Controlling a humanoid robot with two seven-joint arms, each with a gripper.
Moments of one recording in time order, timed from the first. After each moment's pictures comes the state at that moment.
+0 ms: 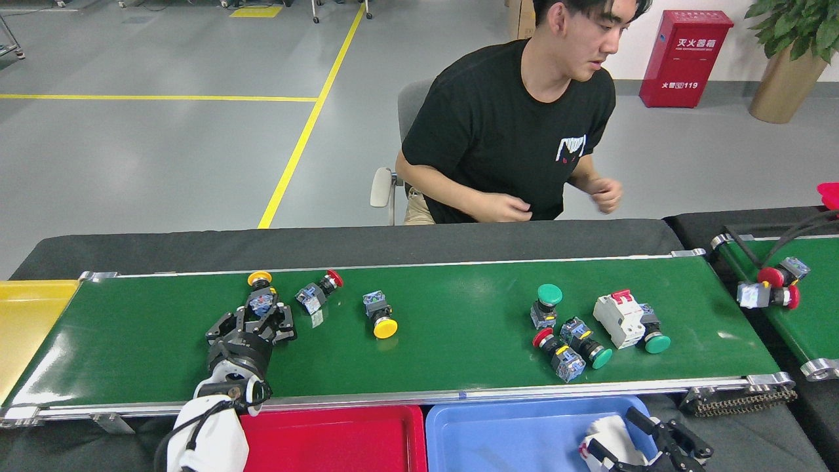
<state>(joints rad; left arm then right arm) -0.17 0.00 0.05 -1.31 -1.58 -0.32 -0.10 0.20 -0.08 -0.17 -1.59 1.12 -0.70 0.07</state>
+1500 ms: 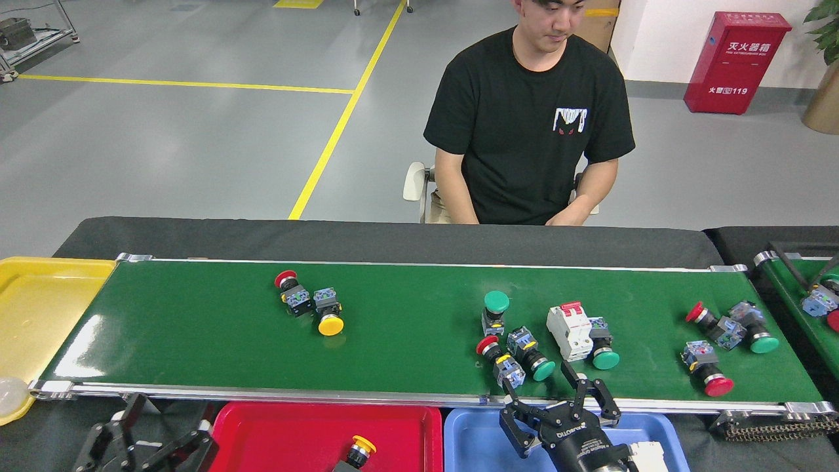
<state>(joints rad) 0.03 -0.04 0.36 -1.71 -1.56 -0.56 -0.21 -0.01 -0.03 0.27 -1.56 1.40 -0.01 0.12</state>
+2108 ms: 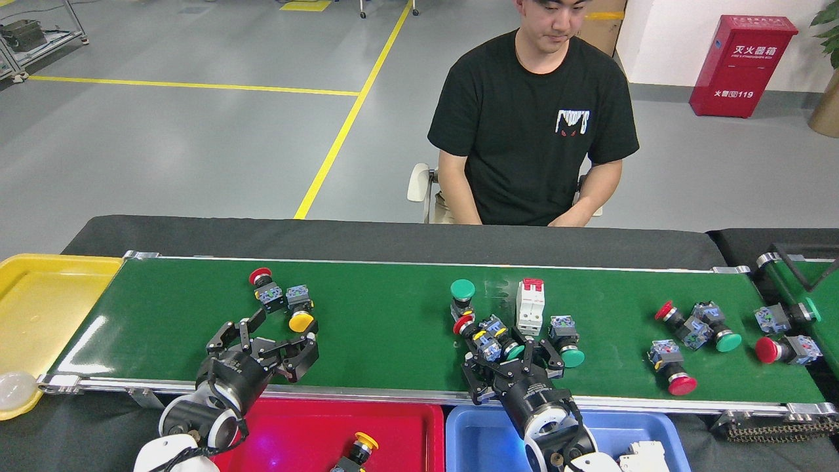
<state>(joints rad) -0.30 -0.02 0.18 -1.27 -1.59 -0.45 -0.34 -0.21 0.07 0.32 -1.30 1.42 -0.01 0.14</state>
